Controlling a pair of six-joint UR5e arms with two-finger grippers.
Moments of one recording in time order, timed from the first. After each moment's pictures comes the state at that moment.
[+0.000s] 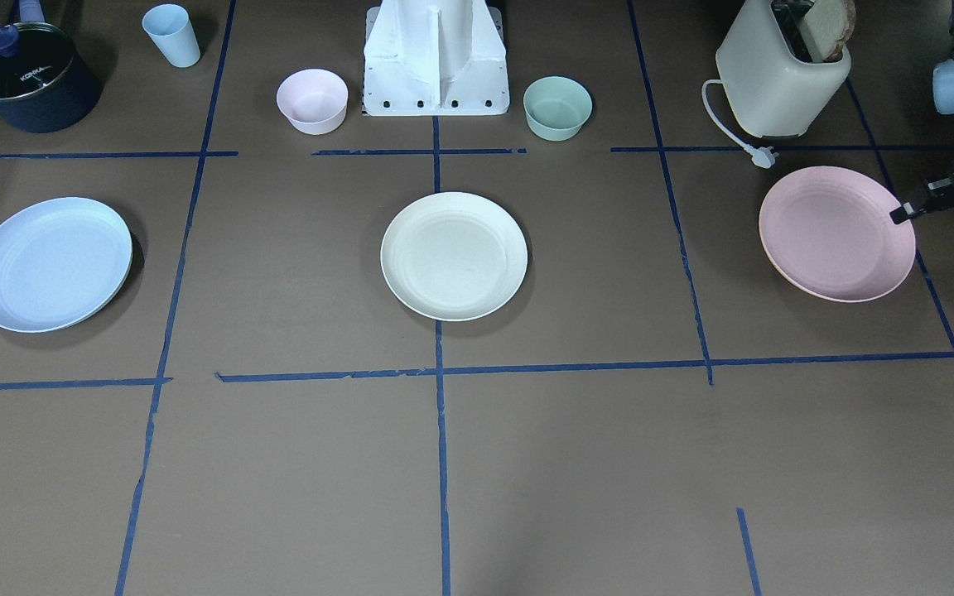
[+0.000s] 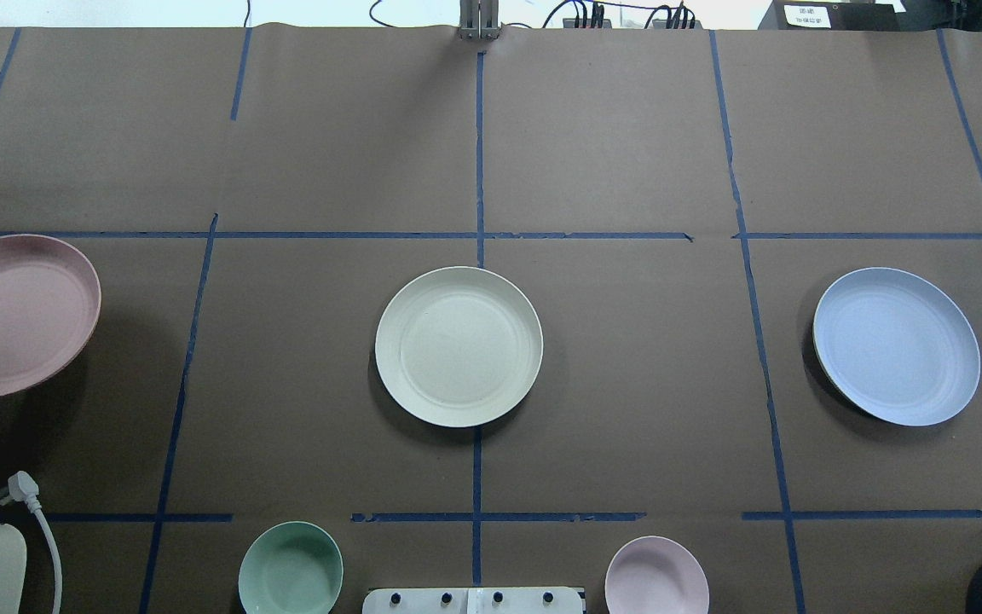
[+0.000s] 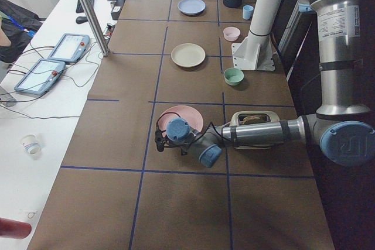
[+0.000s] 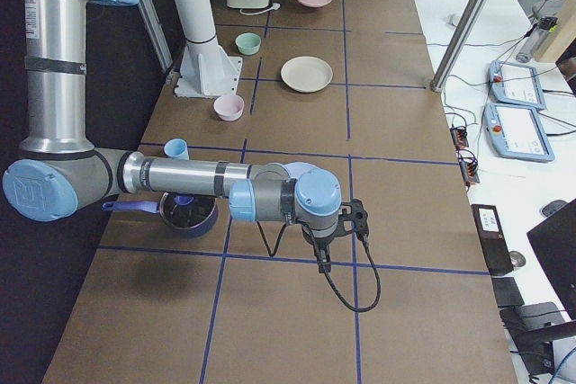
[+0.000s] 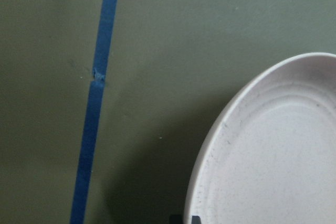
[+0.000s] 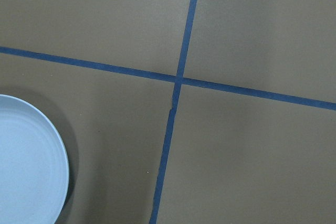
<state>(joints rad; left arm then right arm) -1.29 -1.43 -1.59 -2.21 -2.60 -0.80 1.63 -1.65 1.64 -1.49 2.40 -0.16</state>
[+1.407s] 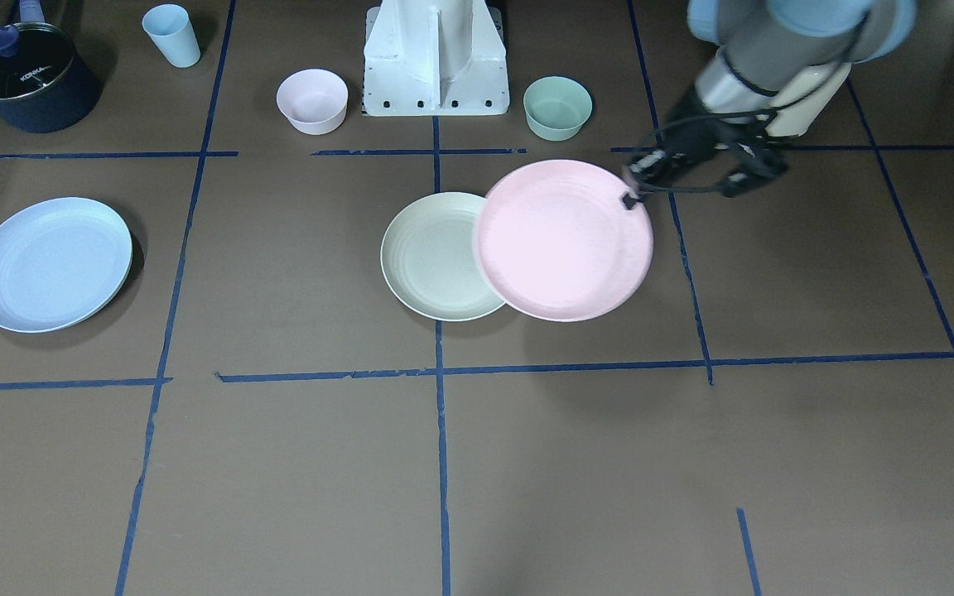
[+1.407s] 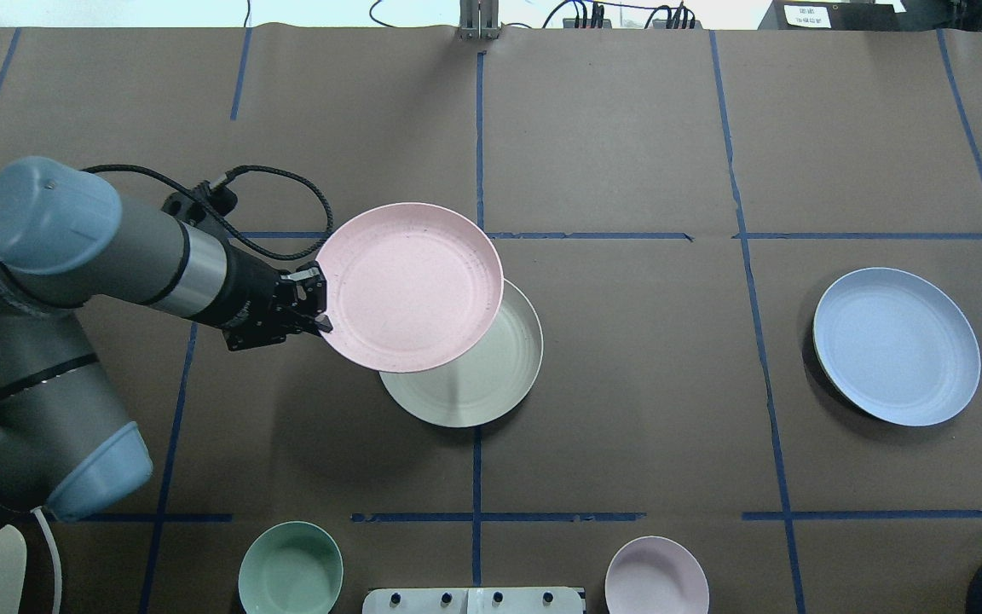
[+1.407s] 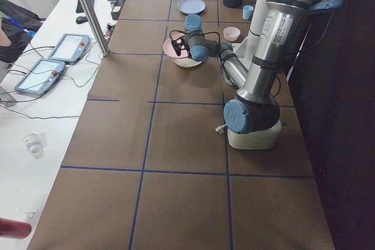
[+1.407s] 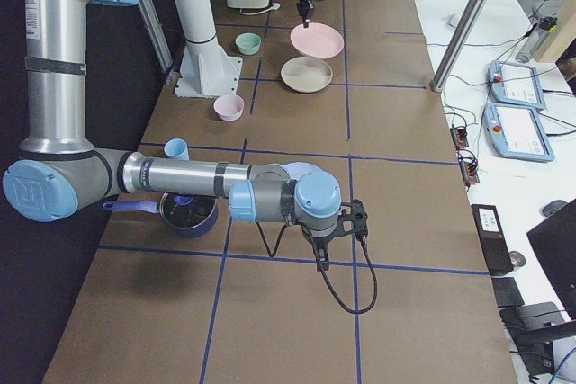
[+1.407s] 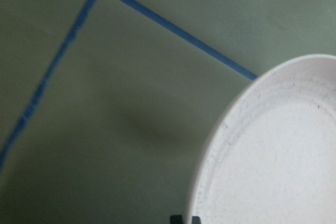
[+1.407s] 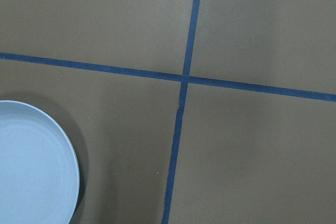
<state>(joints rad) -0.62 -1.93 -1.92 -1.99 -2.05 -1.80 1.63 -1.65 1.64 -1.49 2.43 -0.12</state>
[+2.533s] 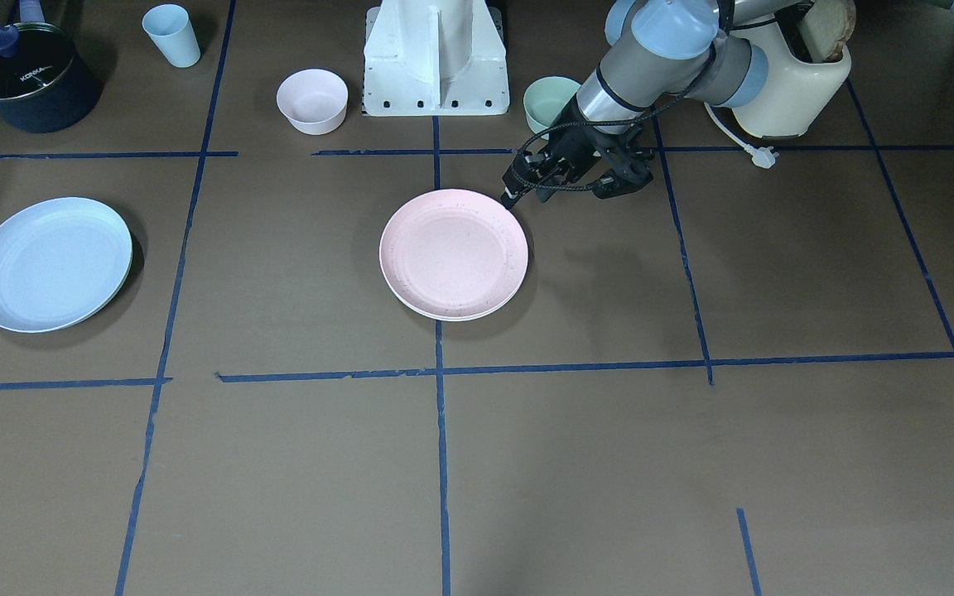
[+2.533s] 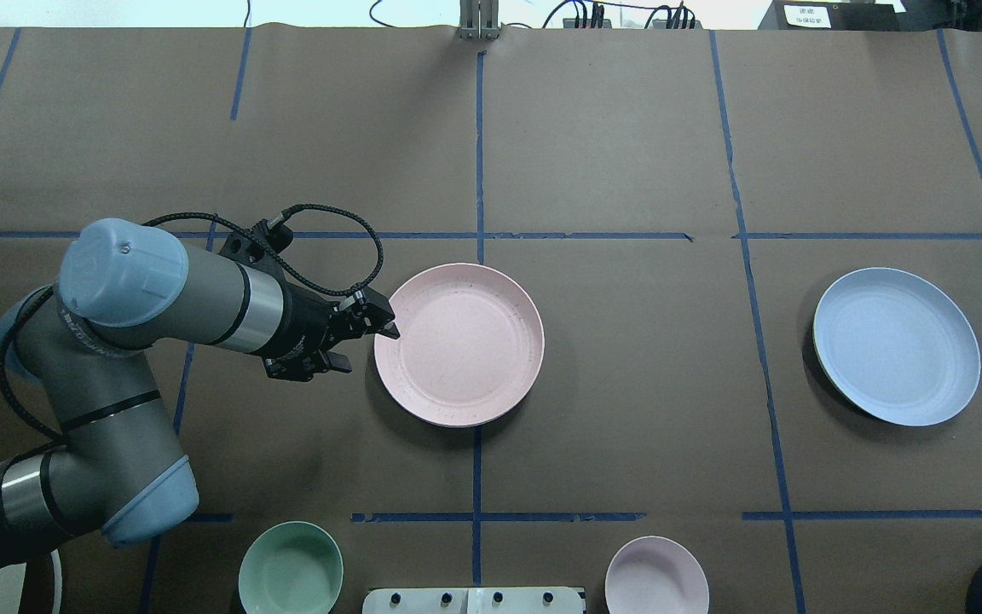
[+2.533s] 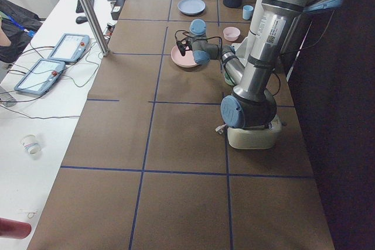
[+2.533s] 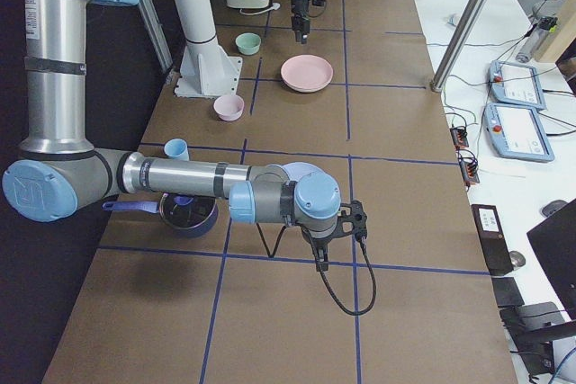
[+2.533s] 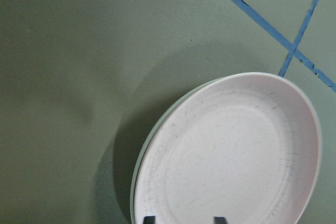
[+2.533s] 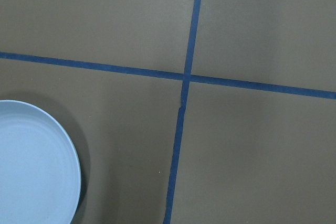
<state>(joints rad) -0.55 -1.94 -1.86 -2.13 -1.99 -1.84 1.62 -1.65 1.64 -1.48 2.44 -0.10</state>
